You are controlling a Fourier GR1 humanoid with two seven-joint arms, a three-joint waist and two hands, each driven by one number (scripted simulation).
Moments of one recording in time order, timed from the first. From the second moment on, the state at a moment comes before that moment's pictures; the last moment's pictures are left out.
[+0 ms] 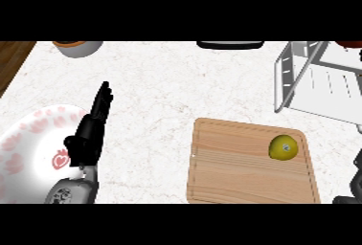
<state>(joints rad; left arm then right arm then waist) -0.13 0.04 -0.08 -1.57 -0.16 0.18 0.05 -0.92 -0.24 -0.41 -1.68 1.28 0.79 0.73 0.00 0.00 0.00</state>
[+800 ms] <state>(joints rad) -0.13 0.02 -0.08 -1.55 -0.17 0.18 0.02 -0.94 -0.50 -0.39 -1.17 1.30 0.44 0.55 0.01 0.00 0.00</state>
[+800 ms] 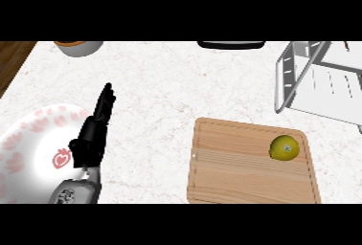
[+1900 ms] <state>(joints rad) -0.11 0.04 -0.07 -1.59 -0.17 0.16 0.05 -0.87 -0.55 -0.80 -1.16 0.95 0.07 0.58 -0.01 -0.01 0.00</state>
